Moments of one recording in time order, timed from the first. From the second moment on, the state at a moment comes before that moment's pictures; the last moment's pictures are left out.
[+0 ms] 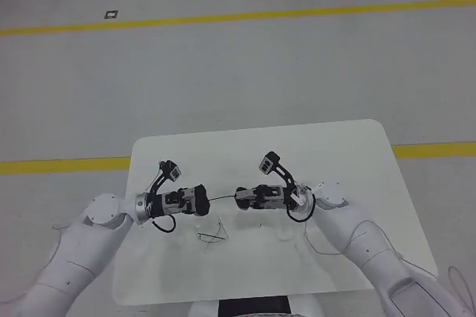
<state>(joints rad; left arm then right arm) 1.26 -0.88 -1.05 -1.36 -0.70 -0.34 -1.17 -1.09 -1.31 0.93 -1.05 0.74 -0.32 1.32</state>
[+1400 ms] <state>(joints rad) 1.20 -0.95 -1.00 -1.26 -0.82 -0.34 -1.33 -1.07 -1.35 0.88 -1.02 0.74 -0.34 1.32</state>
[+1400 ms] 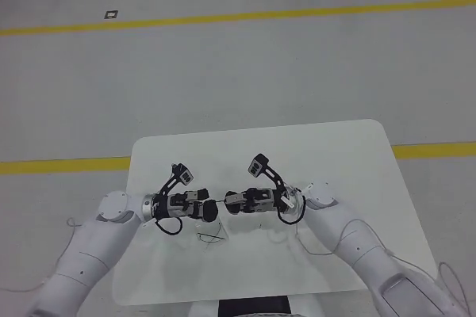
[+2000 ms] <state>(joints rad) 1.22 -0.95 -1.02 -1.29 -0.79 -0.32 -1.30 -1.12 -1.32 0.92 -1.13 0.56 -0.27 1.19</state>
